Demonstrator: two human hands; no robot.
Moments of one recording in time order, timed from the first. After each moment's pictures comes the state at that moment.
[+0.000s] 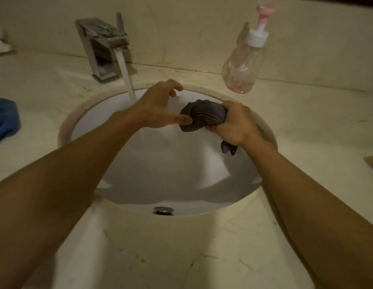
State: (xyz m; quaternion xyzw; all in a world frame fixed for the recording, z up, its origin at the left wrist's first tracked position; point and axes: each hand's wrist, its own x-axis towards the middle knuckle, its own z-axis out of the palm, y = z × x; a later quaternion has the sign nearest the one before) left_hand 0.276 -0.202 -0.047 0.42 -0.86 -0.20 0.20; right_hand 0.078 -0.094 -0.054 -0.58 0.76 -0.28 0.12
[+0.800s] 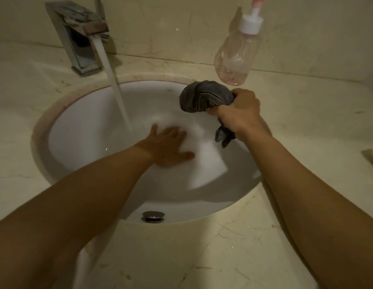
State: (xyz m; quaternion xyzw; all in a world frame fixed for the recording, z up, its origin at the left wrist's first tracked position) left_hand 0.248 -0.188 -0.157 0.34 -0.93 -0.06 -0.12; right_hand 0.065 -0.101 -0.051 -0.42 0.79 -0.41 0.16
